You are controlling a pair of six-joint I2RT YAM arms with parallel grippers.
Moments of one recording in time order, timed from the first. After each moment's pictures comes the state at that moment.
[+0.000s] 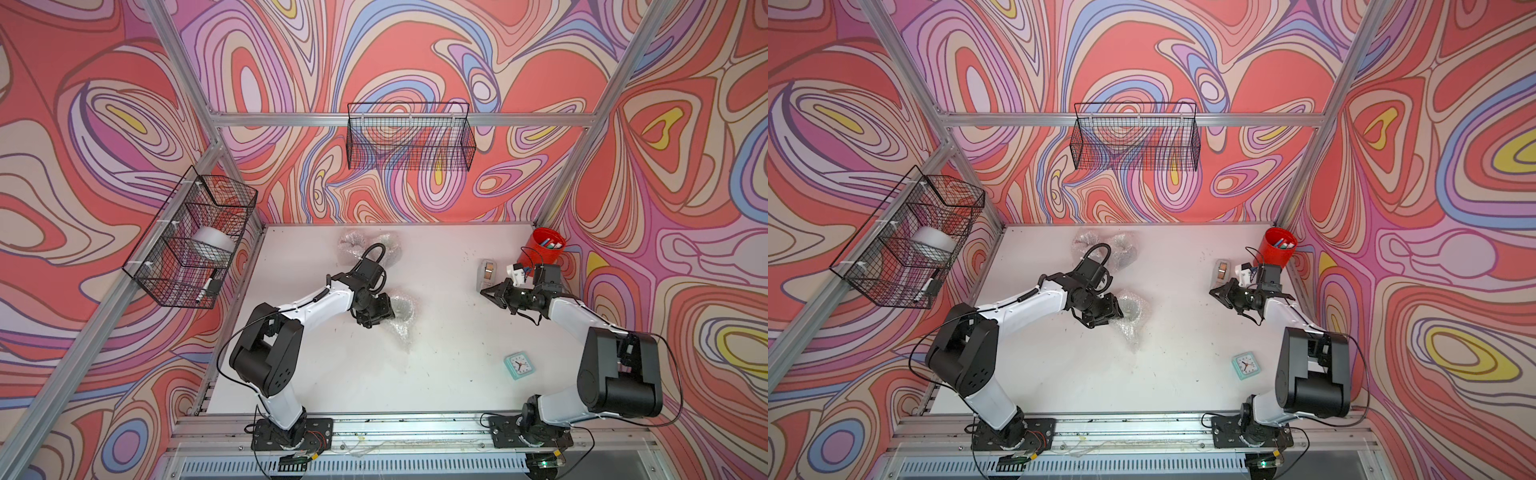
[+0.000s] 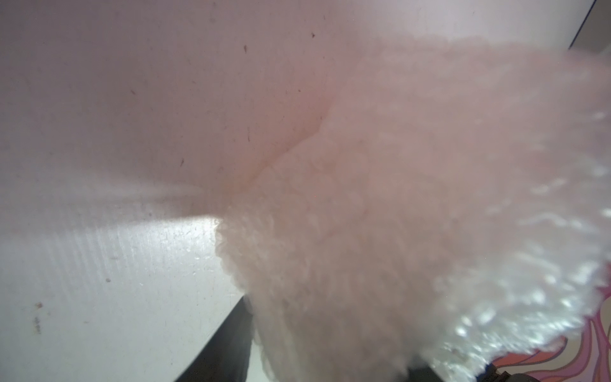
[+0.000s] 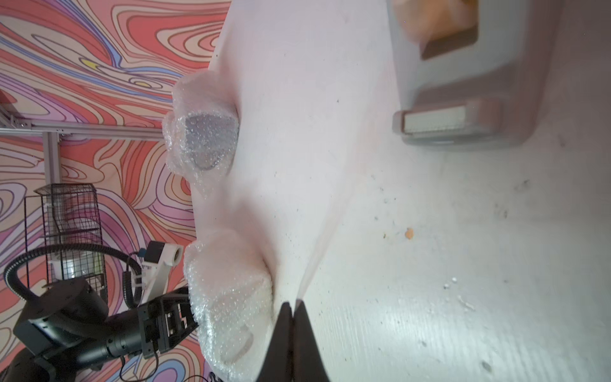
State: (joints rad) left arm -0.54 1.71 1.15 -0.66 0.33 -0.76; right arm -0.17 1.46 0.80 -0.26 -0.81 0.52
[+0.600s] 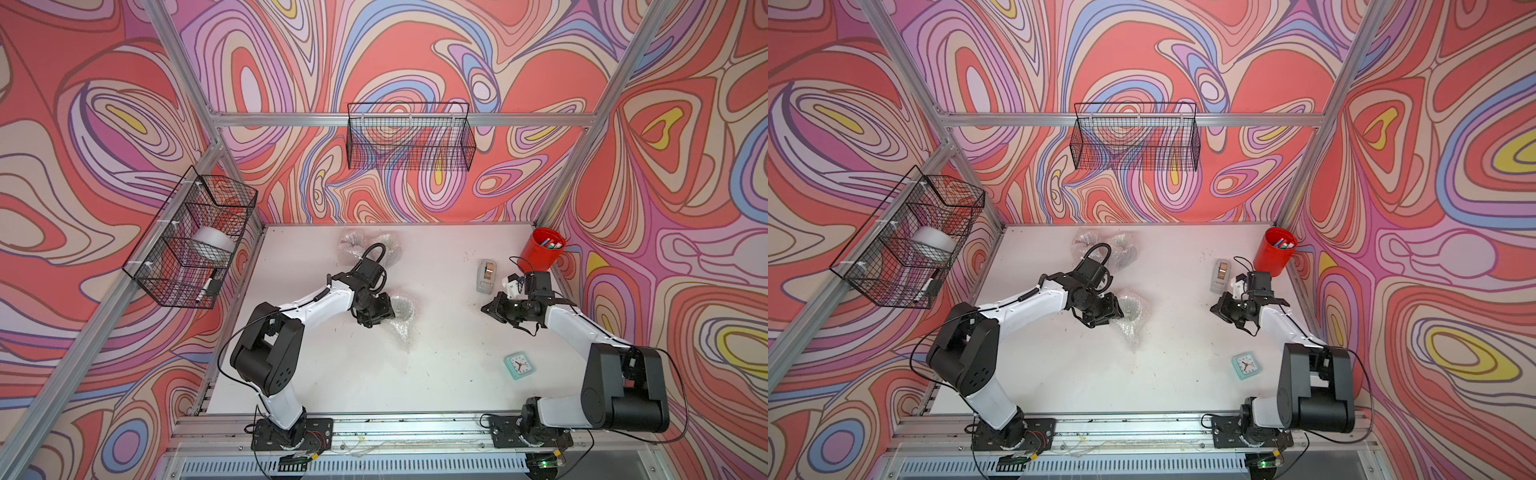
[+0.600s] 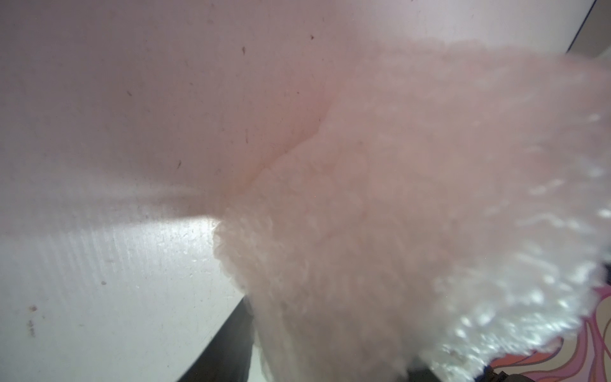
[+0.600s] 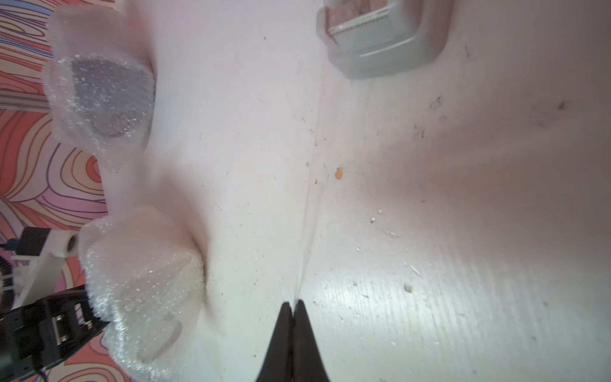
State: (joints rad) left arm -0.54 1.72 1.15 -0.65 0.33 -0.77; right arm -0.09 1.42 0.75 -0.42 -0.55 0.40
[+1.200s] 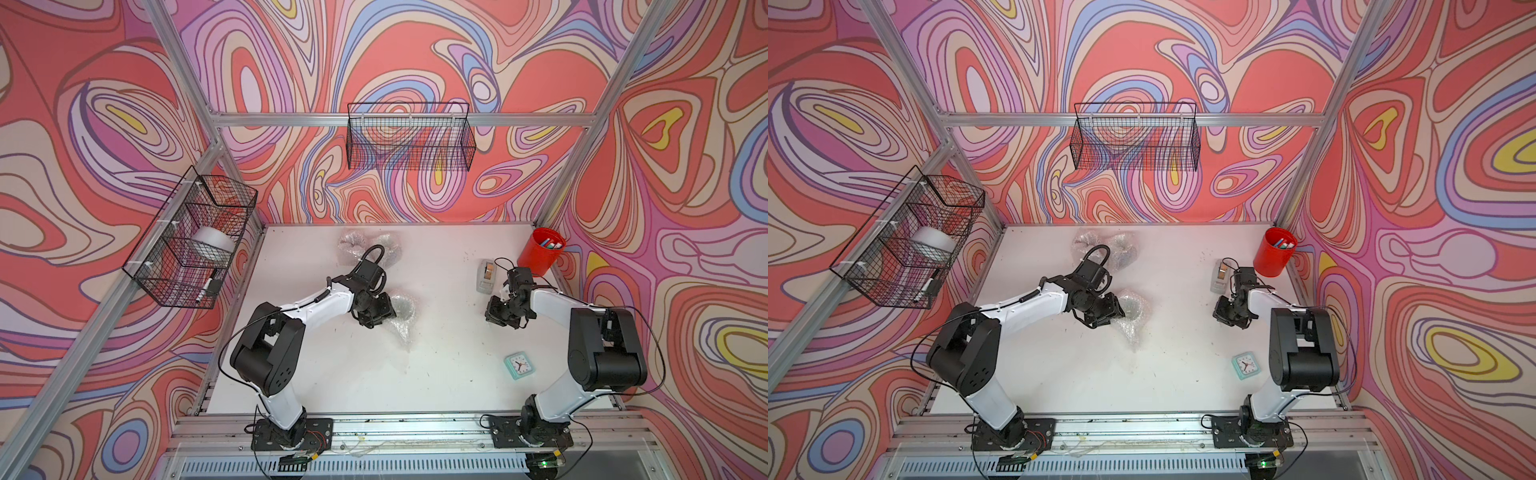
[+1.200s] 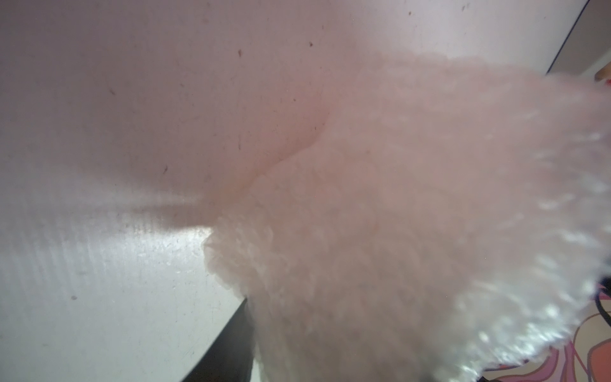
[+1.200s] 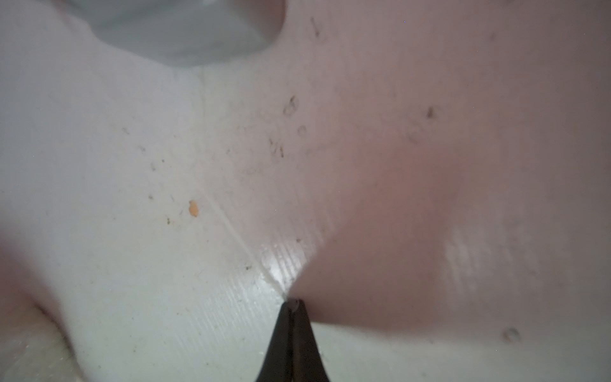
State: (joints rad) left arm -0.54 1.72 1.12 -0.58 0.35 -0.84; right arm -0.04 1.65 0.89 -0.55 -0.25 0.38
